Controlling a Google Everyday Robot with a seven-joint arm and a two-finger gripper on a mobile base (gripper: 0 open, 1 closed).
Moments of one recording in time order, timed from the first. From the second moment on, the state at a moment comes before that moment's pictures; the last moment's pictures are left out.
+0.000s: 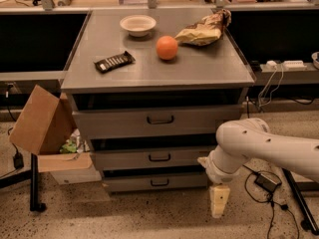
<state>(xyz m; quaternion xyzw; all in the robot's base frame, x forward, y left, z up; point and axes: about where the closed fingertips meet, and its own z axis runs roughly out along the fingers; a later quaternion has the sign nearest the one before) 0.444 -0.175 0.558 -0.72 0.69 0.08 0.06</state>
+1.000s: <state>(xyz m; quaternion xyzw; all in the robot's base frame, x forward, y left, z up) 0.544 -0.205 0.492 -0.73 0.67 0.04 0.11</state>
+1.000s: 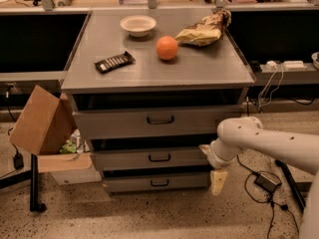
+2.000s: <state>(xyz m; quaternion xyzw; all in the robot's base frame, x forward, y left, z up) 0.614 -0.219 0.438 -0.75 0.65 0.00 0.12</state>
